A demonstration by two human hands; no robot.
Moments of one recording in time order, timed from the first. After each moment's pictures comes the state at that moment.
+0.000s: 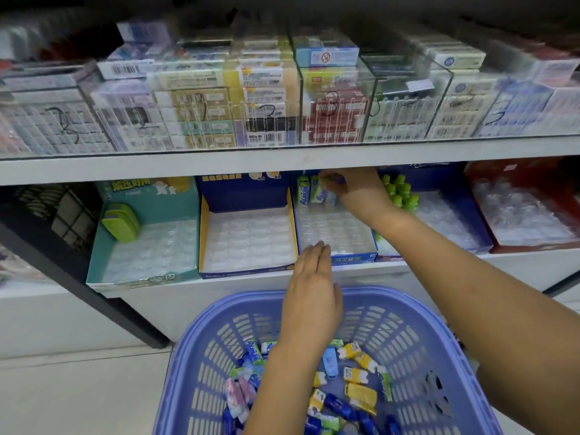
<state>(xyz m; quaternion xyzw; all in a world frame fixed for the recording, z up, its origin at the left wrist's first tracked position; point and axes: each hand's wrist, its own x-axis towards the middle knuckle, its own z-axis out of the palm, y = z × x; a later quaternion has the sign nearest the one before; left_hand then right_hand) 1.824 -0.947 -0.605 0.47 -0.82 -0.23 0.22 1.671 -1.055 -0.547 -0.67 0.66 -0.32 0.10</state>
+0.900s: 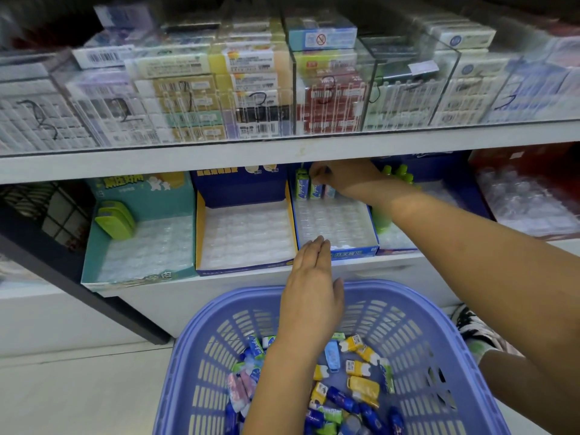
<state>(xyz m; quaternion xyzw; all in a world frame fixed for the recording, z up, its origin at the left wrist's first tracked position) 1.824 -0.950 -0.608 0.47 -0.82 -0.22 0.23 1.668 -1.081 -0.534 -0.70 0.68 -0.13 0.18</state>
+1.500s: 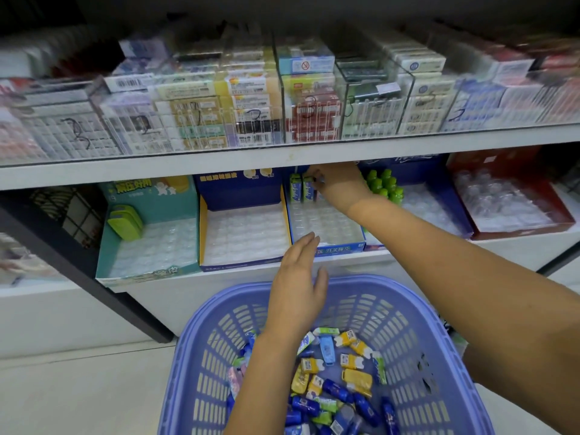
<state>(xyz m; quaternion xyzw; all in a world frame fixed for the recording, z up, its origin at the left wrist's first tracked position) 1.836 -0.945 -0.612 0.44 -0.80 -0.23 0.33 1.686 -1.056 -0.528 -0.65 0.73 -0.17 0.08</state>
